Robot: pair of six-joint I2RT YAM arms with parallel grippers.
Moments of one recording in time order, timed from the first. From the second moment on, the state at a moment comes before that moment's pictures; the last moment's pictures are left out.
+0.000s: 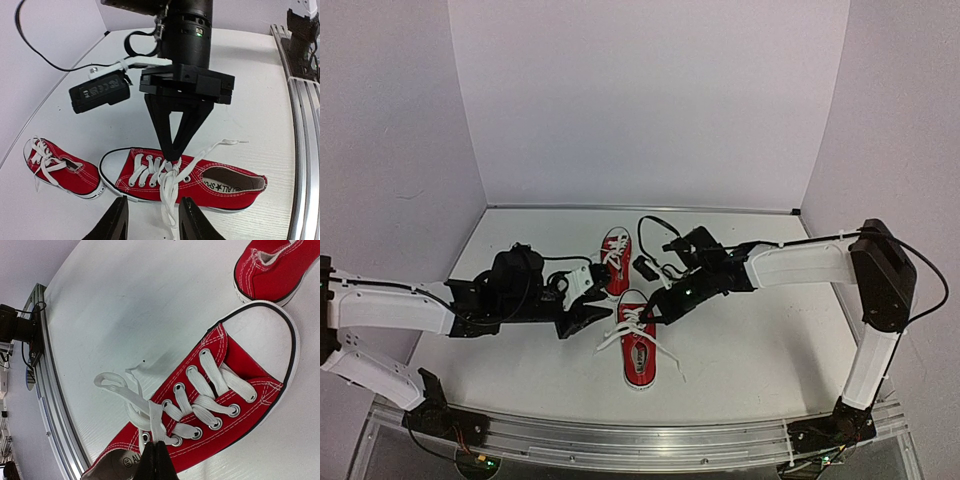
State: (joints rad) left arm -0.97 1.26 0.65 0.19 0.14 0.30; right arm 0.82 1.86 1.21 -0.26 -0.50 0.20
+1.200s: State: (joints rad) left arm -1.02 1.72 0.98 -0.05 0.21 0.76; right arm 0.82 1.86 1.21 -0.24 -0.52 0.23
